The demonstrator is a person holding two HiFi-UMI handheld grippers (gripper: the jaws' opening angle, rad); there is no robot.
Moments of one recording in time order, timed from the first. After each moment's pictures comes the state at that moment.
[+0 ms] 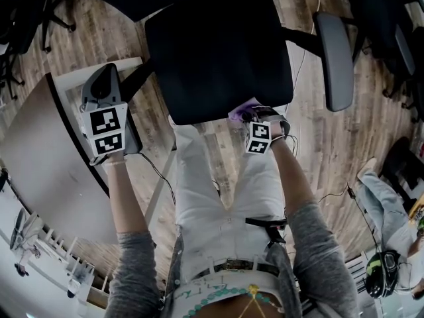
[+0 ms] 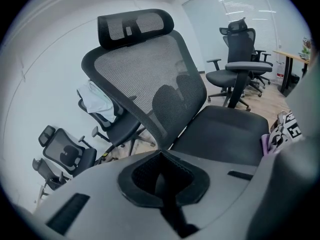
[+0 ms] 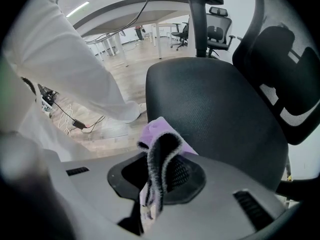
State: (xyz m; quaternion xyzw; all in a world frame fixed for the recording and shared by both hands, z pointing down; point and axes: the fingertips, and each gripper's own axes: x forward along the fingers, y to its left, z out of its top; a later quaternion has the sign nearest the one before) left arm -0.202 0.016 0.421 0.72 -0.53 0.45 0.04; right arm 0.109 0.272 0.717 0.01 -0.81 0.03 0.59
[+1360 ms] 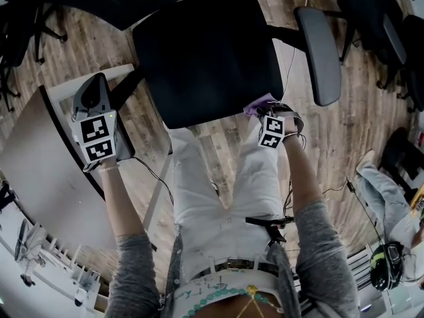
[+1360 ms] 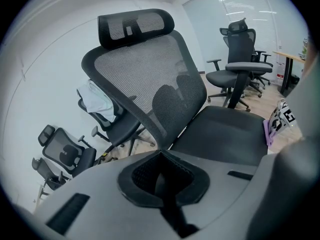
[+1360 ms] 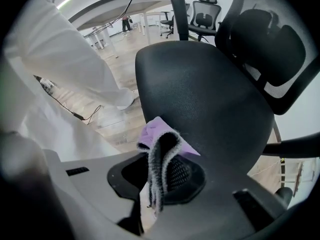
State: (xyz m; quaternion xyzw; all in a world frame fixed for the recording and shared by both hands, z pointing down) left arm -0.201 0.016 0.420 0.72 -0.53 0.45 0.04; right arm 0.203 0.255 0.710 0.05 -0.77 0.06 0.64
